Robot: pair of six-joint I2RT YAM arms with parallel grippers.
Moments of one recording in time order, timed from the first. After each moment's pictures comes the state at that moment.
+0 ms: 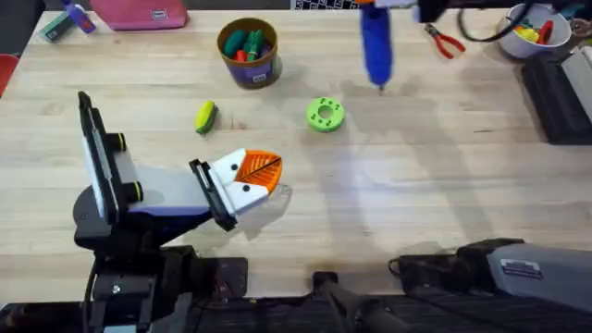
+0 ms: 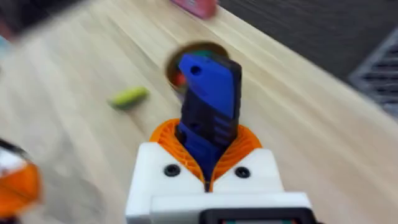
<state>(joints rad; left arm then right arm) 0.05 0.01 0.01 -0.11 1.10 0.02 0.17 1.43 1.33 -0.50 -0.66 -0.28</state>
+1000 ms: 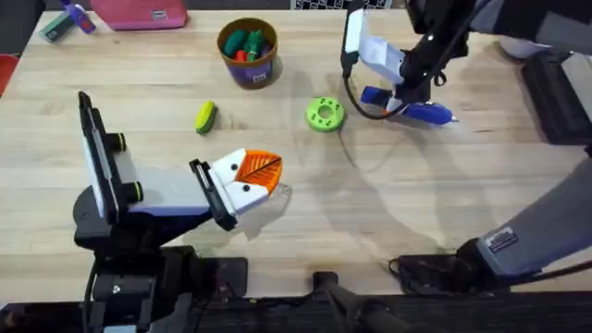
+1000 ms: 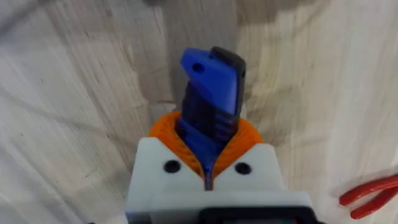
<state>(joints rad) 0.05 0.01 0.01 -0.11 1.10 0.02 0.17 1.88 1.37 -0.92 -0.01 -1.22</state>
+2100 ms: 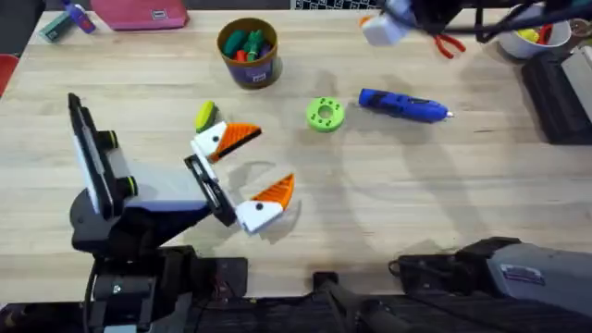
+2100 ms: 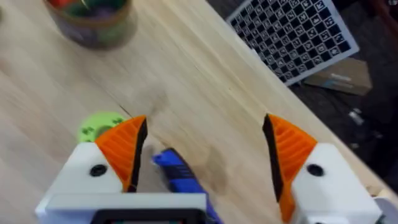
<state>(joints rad) 0.05 0.01 0.01 -0.07 1.03 -0.04 0.29 1.40 1.39 -0.67 -0.06 -0.50</state>
